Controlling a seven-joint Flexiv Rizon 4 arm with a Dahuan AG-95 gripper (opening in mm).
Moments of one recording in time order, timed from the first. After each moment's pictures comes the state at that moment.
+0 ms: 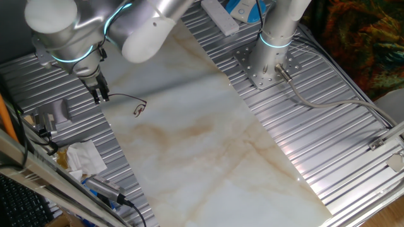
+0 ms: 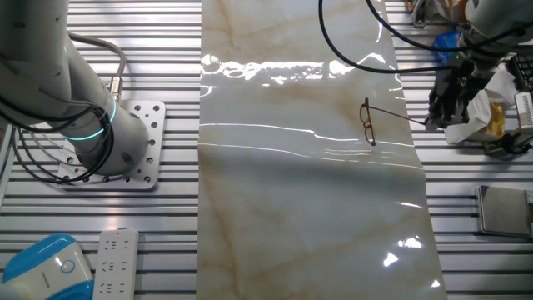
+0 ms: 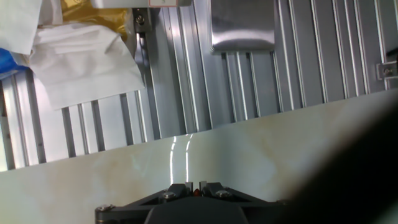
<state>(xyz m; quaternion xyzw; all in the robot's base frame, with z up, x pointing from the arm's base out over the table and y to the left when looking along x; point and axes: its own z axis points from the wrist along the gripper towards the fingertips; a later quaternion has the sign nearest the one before) 0.667 -0.030 0.171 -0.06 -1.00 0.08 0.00</state>
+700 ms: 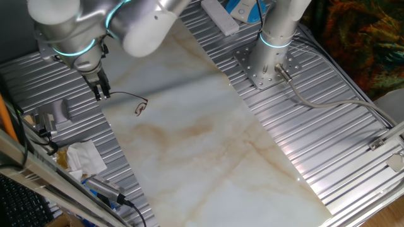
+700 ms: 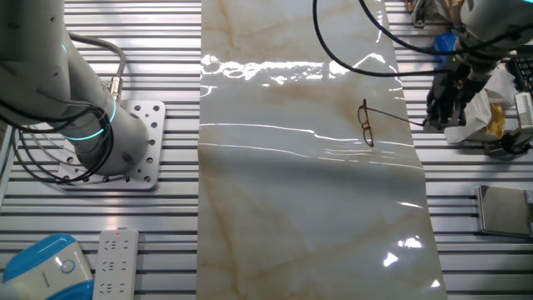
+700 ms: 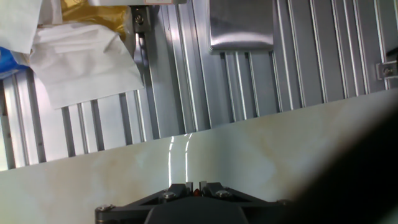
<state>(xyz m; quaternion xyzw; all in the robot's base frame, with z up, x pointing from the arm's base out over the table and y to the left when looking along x) 0.664 -0.032 0.172 -0.07 -1.00 0.06 0.01</state>
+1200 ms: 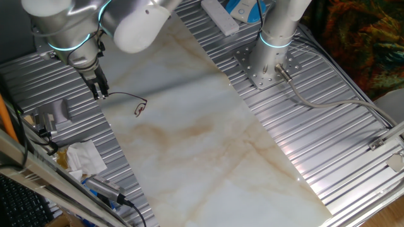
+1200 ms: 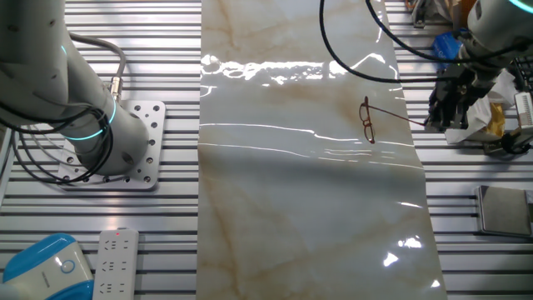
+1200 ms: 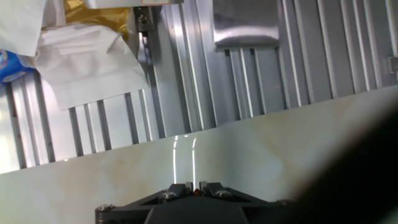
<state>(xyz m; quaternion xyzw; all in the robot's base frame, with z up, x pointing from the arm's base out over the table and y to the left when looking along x) 0.663 -0.033 0.170 -0.07 -1.00 0.03 0.01</state>
